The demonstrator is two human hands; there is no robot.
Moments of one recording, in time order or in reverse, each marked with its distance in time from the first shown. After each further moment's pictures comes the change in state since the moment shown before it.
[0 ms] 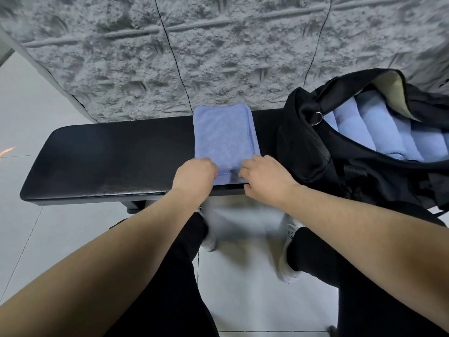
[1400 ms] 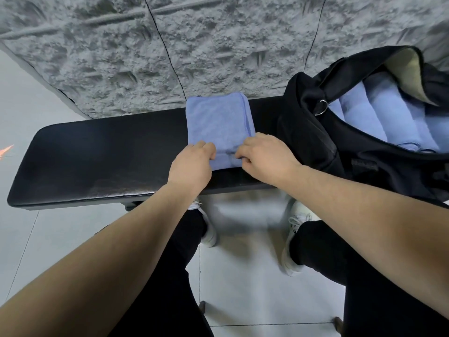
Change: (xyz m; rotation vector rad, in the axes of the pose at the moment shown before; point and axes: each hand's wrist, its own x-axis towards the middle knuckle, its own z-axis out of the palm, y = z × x) left_hand 0.019 0.003 -0.002 -0.256 0.112 -0.043; right_hand 0.026 0.027 0.003 0.240 0.181 0.093
